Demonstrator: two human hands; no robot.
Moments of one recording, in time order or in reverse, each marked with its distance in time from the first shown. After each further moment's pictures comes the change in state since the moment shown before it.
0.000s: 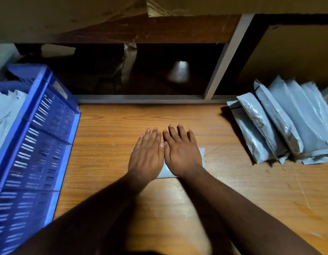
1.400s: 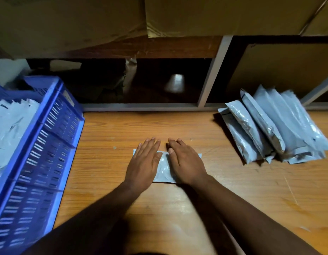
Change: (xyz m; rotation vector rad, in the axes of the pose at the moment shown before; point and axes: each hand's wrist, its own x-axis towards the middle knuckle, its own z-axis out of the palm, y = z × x) left_hand -0.029 -0.007 -0.011 -0.216 0.024 0.066; right_hand -0.038 0.013 -0.018 0.303 0.019 -0.021
